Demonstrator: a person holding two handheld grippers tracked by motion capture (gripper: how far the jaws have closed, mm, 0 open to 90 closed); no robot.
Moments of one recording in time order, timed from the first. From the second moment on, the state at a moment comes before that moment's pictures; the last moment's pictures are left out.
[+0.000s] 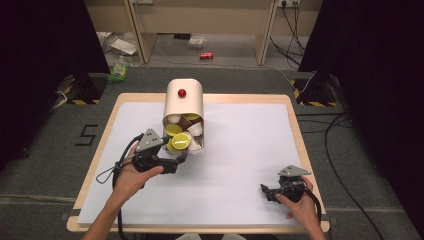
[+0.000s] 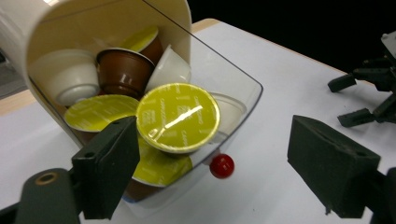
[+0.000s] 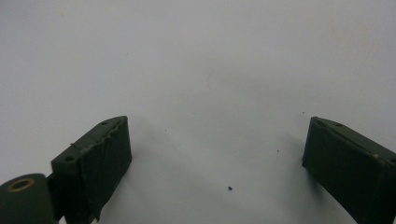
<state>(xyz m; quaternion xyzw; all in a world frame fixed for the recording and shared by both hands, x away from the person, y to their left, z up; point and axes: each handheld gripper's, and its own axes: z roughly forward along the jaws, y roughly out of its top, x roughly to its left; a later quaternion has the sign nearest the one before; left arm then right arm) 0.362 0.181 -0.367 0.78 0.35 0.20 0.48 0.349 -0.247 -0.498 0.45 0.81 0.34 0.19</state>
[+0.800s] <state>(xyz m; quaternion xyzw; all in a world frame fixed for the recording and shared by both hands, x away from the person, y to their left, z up) 0.395 0.171 -0.374 0.78 0.38 0.19 0.45 0.349 -0.247 -0.498 0.44 0.81 0.34 0.19</state>
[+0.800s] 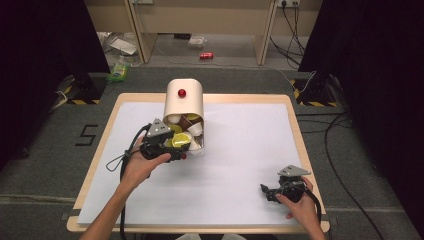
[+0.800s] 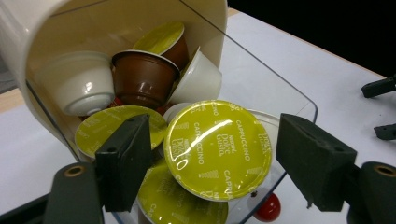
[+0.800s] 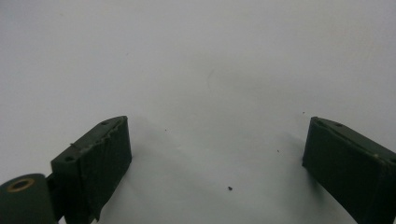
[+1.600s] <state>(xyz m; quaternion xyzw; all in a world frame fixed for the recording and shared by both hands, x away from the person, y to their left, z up) 0.393 0.180 -0.360 0.78 0.37 0.19 0.47 0.349 -0.247 -0.498 0.44 0.81 0.34 0.19</state>
